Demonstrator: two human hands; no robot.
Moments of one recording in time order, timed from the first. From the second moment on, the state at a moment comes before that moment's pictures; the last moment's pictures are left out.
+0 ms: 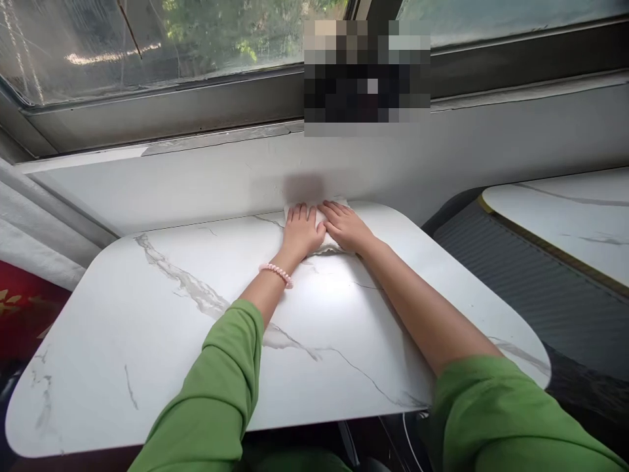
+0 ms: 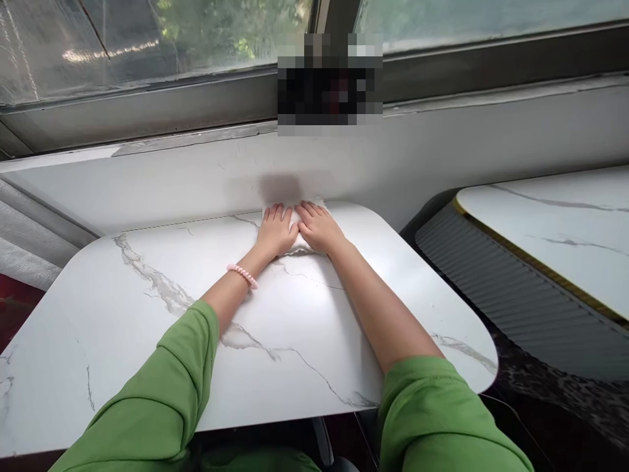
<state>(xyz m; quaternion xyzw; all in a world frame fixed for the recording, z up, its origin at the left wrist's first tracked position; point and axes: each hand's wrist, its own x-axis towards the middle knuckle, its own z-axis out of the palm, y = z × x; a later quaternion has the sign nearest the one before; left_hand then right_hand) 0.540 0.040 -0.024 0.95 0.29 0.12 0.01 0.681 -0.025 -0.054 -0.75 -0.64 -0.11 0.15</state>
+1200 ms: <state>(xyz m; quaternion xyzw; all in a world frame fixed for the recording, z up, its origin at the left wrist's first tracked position) 0.495 -0.128 -0.015 1.00 0.06 0.04 0.02 0.632 -0.248 -0.055 -0.77 -0.61 -0.09 0.15</state>
